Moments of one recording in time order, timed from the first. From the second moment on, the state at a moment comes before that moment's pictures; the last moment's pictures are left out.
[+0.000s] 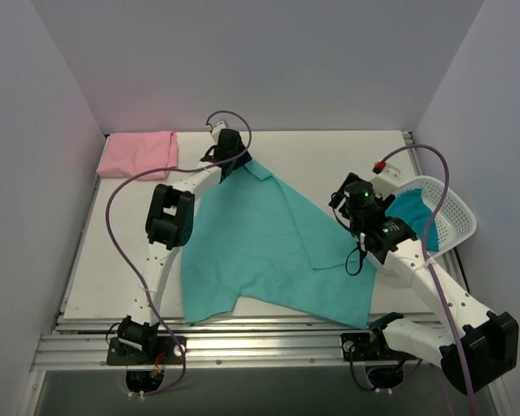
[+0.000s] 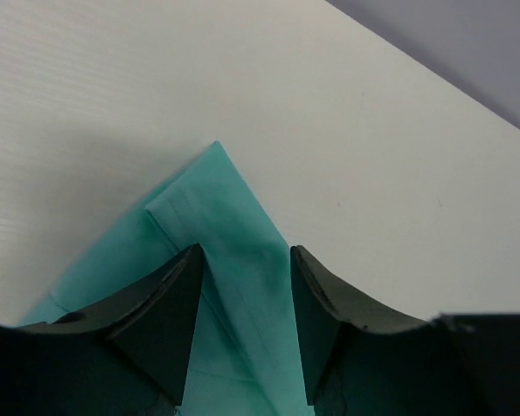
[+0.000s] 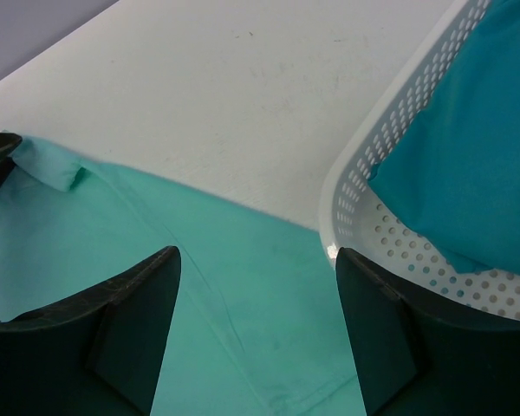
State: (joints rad) left arm -0.40 2.58 2.11 -0.09 -0.17 -0.77; right arm 0.44 1.08 0.86 -0.37 0.59 0.69
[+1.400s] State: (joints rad) left arm -0.14 1.89 1.42 0.14 -0.03 -0.78; right arm 0.77 1.68 0.85 0.00 0.43 0.86
